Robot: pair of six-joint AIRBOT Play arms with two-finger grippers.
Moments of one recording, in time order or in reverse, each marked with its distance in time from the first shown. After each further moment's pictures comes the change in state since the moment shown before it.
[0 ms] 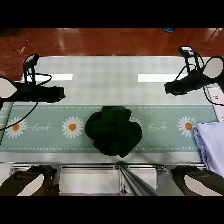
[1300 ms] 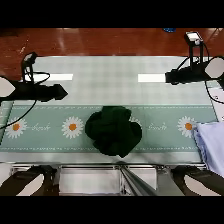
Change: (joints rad) left arm 0.028 -0.004 0.018 0.020 0.012 0.000; right arm -0.003 0.021 0.000 -0.021 -0.242 -0.003
